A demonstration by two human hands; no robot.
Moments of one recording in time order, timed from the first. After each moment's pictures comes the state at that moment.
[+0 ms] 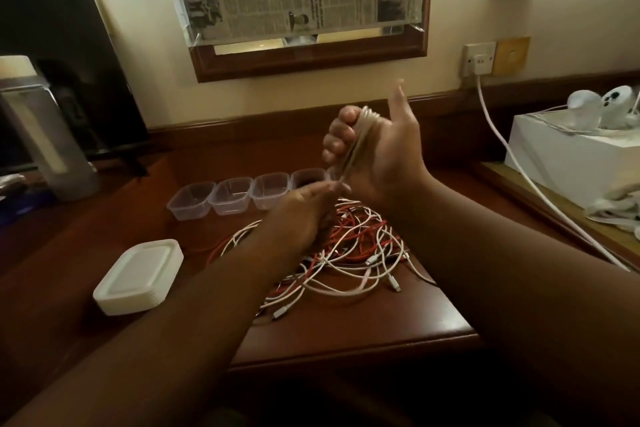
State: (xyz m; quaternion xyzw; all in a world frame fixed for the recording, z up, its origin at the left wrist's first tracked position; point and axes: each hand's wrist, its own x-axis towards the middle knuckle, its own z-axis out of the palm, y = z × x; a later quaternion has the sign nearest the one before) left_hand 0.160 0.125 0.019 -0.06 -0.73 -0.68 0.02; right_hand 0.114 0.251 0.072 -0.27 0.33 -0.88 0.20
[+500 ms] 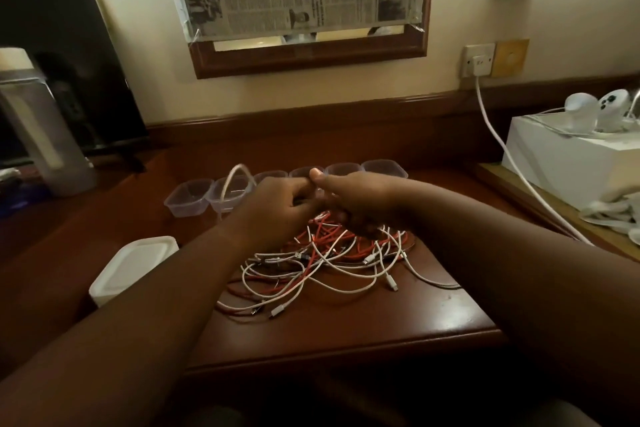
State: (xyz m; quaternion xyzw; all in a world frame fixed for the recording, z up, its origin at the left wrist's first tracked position) left_hand 0.156 0.082 0.029 -0.17 -0.92 -0.30 0.15; right_hand 0.104 0.257 0.051 -0.25 0.82 -0.44 0.26
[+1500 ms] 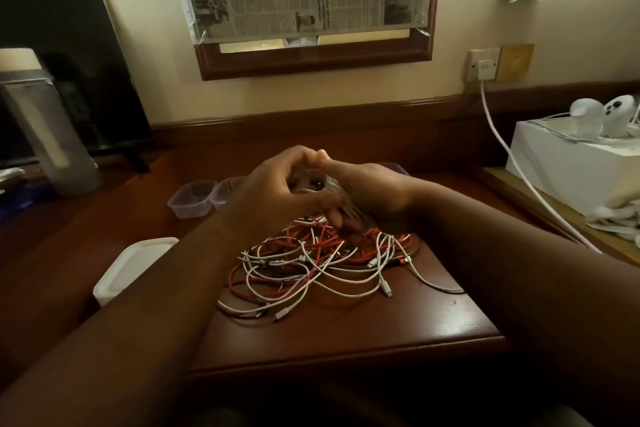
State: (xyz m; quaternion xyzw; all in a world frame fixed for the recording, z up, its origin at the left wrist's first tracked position) left_hand 0.158 0.075 0.048 -0.22 -0.86 -0.43 0.16; right_hand 0.114 0.258 0.064 -0.33 0.72 -0.52 0.33
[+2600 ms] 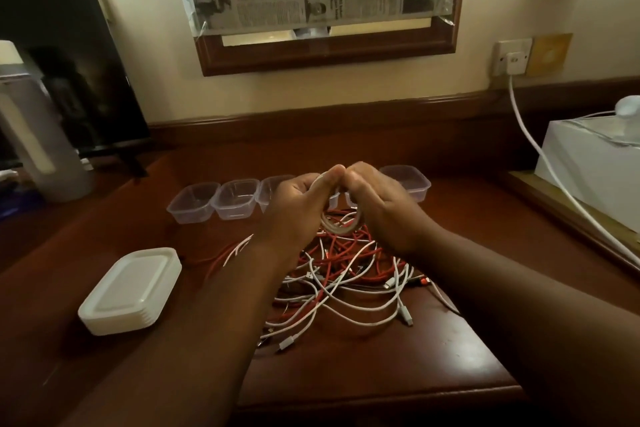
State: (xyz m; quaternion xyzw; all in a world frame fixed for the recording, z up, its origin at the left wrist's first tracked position) left_hand 0.105 0.093 0.011 -0.06 -0.79 -0.59 0.18; right_hand 0.073 0.243 0.016 -0.35 0.79 -0.50 -0.06
